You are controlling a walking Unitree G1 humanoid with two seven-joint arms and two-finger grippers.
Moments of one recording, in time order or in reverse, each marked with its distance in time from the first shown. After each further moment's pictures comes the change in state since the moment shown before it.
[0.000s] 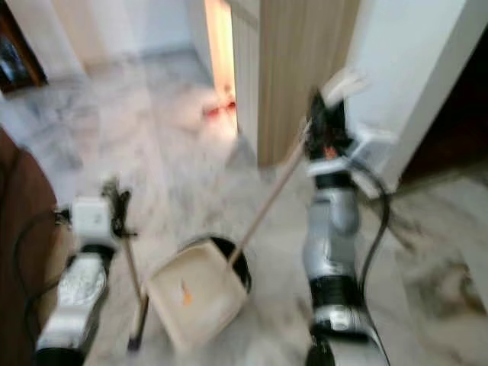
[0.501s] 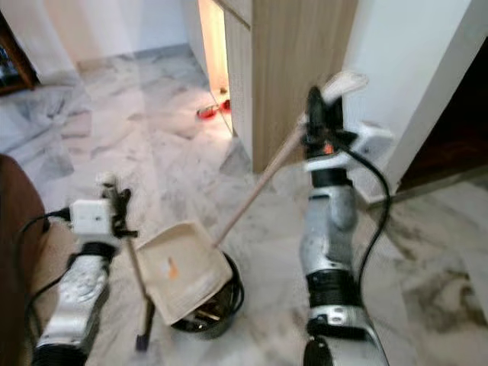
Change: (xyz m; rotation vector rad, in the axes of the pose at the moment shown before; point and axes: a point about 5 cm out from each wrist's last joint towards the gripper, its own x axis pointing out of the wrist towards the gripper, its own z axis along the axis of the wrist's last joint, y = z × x) left arm 0.000 -0.002 0.000 -0.007 -0.002 -0.005; right arm 0.010 0.006 0.010 0.039 -0.039 0.042
